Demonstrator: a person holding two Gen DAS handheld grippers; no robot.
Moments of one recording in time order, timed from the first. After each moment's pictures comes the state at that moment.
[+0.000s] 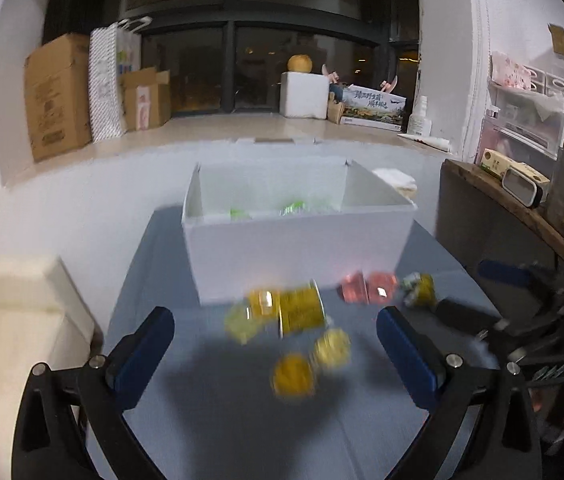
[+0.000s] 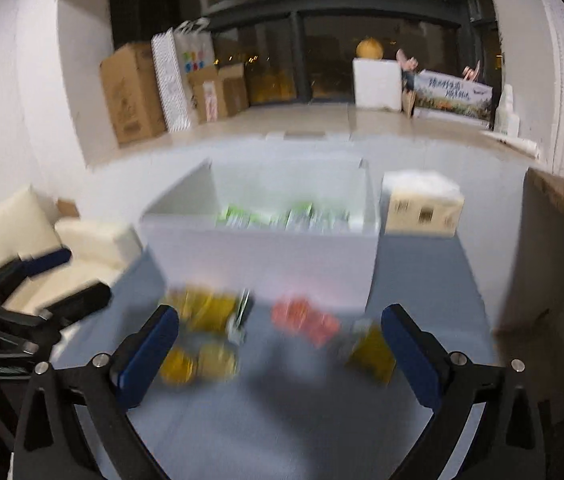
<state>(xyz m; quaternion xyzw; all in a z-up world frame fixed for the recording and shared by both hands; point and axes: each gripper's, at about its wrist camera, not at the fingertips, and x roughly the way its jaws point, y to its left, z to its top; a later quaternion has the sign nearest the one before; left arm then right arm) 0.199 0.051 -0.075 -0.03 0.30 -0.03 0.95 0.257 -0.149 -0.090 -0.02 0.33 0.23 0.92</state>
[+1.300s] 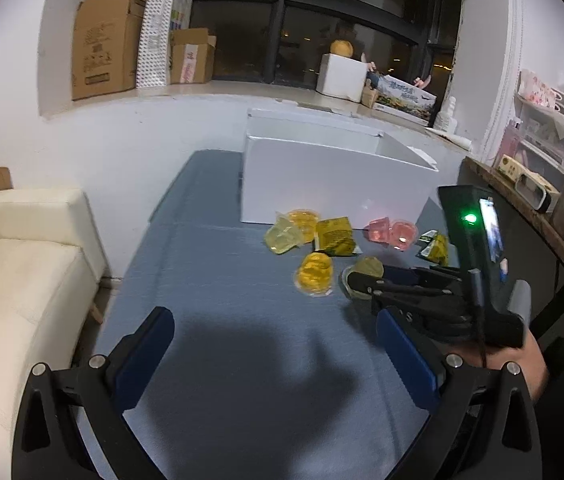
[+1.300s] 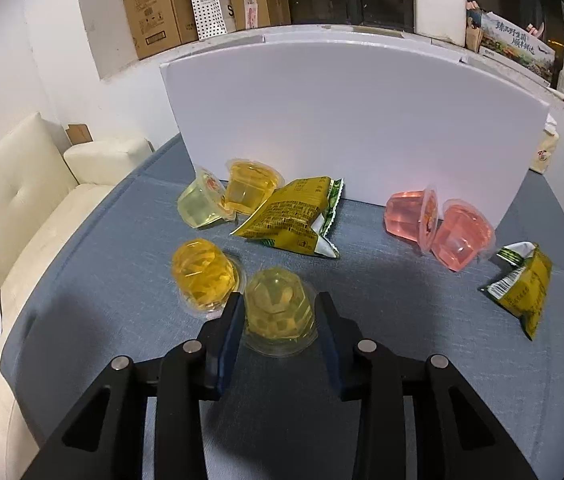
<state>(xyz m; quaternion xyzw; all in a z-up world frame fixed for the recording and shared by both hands) 0.143 0.083 -0.115 -0.09 0.33 0.01 0.94 0.282 -0.066 -0.185 -0.07 0.41 0.26 0.87</state>
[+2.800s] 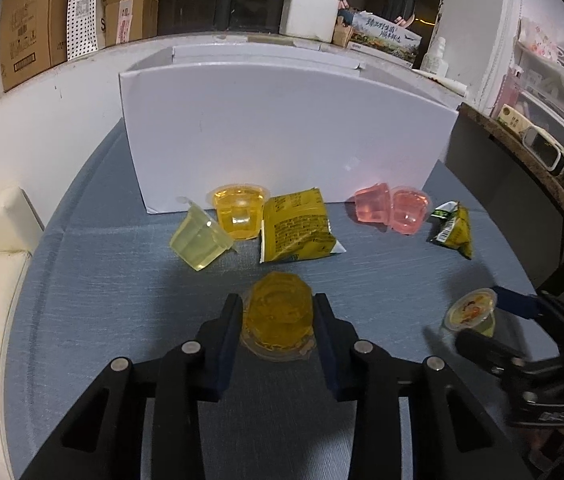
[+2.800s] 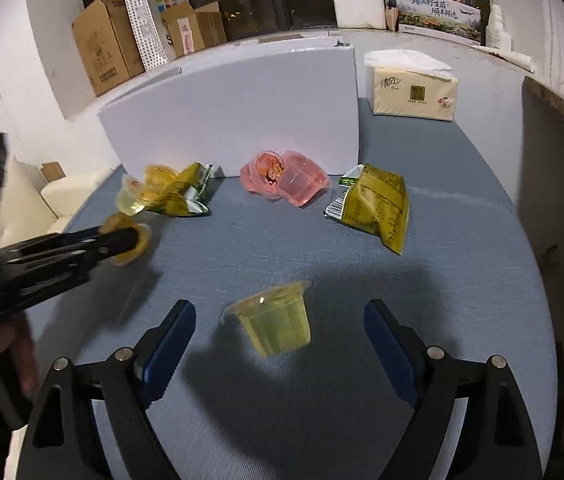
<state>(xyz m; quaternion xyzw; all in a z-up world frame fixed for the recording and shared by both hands) 0.264 0.036 -0.166 -0.06 0.41 -0.05 0.91 0.270 -0.171 -0.185 -0.01 0.42 0.20 0.88</state>
